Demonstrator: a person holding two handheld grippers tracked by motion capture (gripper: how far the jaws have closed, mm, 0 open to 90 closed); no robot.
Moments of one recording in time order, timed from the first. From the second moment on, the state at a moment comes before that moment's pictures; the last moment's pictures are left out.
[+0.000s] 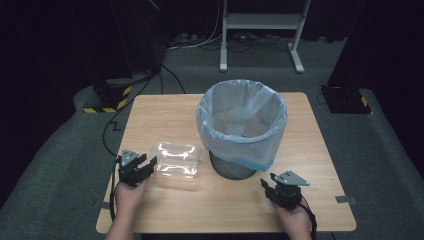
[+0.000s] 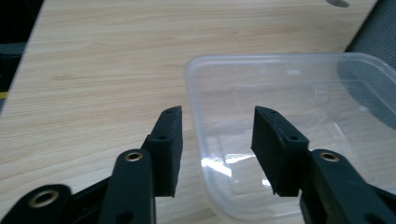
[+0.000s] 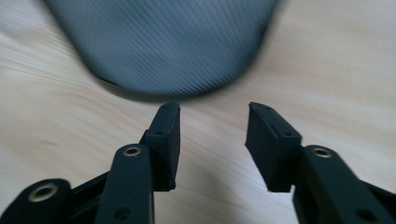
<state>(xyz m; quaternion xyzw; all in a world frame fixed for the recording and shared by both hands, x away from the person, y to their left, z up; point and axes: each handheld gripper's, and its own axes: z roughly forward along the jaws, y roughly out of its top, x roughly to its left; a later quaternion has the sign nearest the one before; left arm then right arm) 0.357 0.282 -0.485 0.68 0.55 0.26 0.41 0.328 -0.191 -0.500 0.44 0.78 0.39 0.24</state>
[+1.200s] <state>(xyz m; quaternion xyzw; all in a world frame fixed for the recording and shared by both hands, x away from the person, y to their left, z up) 0.363 0.270 -0.513 0.71 0.52 0.25 0.41 0.323 -0.059 -0.506 0.32 0.82 0.45 0.17</state>
